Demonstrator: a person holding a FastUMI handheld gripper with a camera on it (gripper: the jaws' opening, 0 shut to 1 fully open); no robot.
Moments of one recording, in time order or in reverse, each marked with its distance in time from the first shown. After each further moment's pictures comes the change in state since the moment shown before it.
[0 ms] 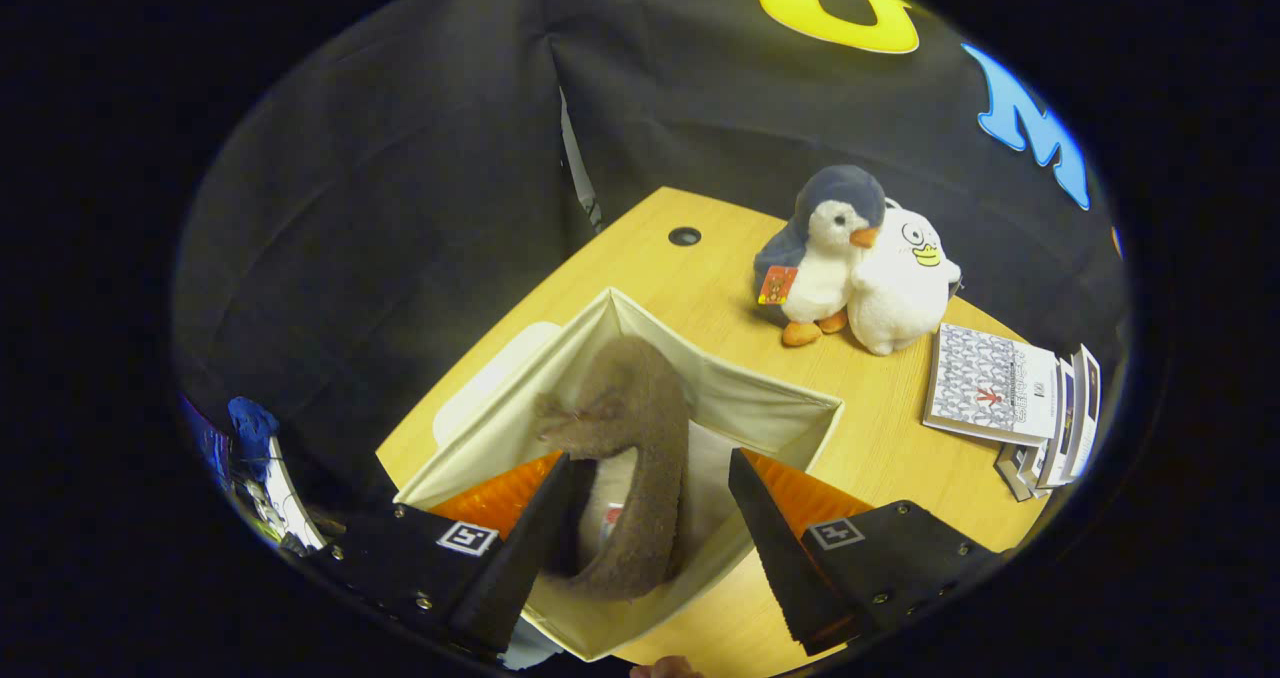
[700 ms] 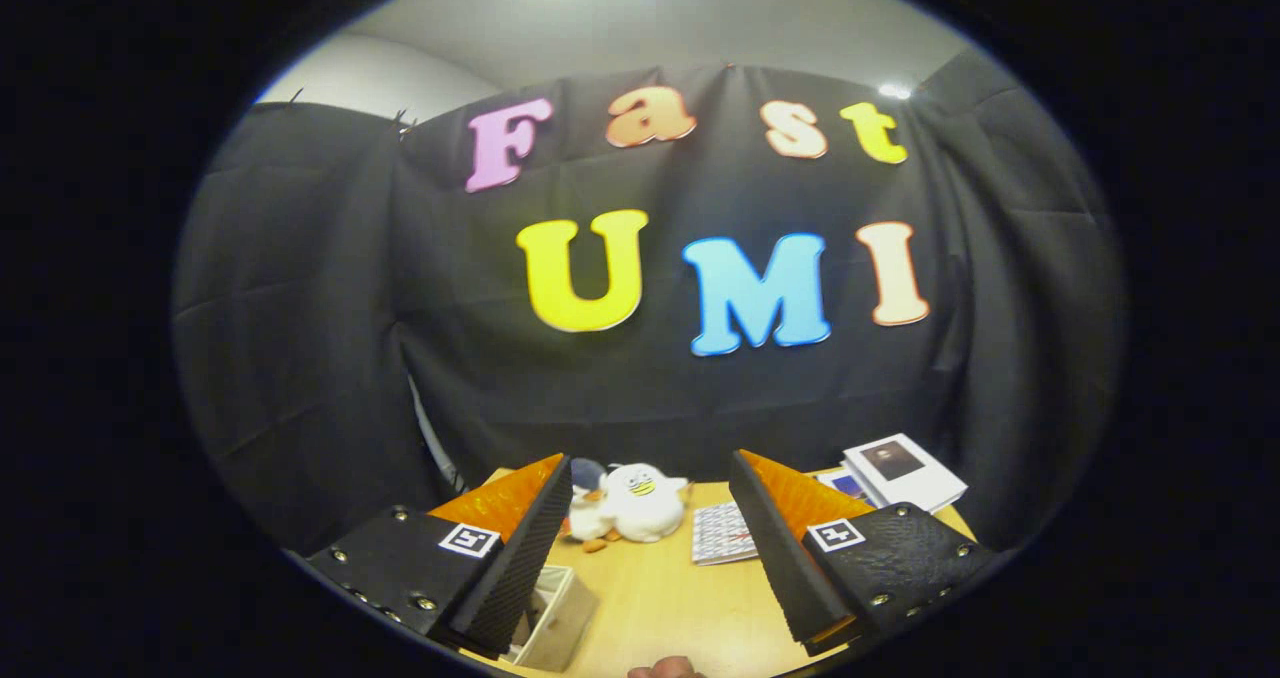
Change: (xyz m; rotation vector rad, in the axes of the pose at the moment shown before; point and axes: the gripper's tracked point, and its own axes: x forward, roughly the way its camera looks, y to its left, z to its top) arm -0.341 -0.179 0.086 0.241 -0.786 -0.522
